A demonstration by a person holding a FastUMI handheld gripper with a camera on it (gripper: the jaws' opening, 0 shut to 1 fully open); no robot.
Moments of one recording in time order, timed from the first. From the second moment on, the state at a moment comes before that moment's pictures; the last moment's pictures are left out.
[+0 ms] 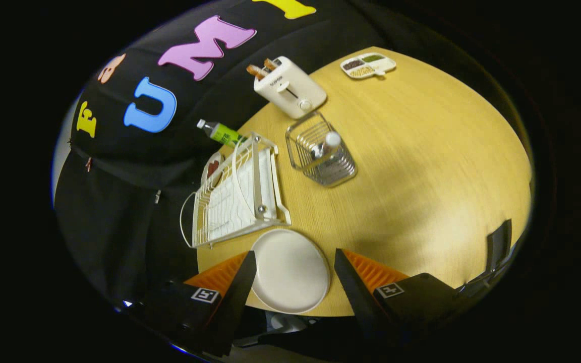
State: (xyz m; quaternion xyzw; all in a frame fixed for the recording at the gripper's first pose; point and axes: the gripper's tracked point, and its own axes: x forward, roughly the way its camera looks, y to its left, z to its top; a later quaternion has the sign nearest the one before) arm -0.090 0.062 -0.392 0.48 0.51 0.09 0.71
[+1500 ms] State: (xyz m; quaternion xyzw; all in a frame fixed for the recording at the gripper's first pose) arm -0.009 -0.021 -0.408 0.46 0.47 0.02 0.75
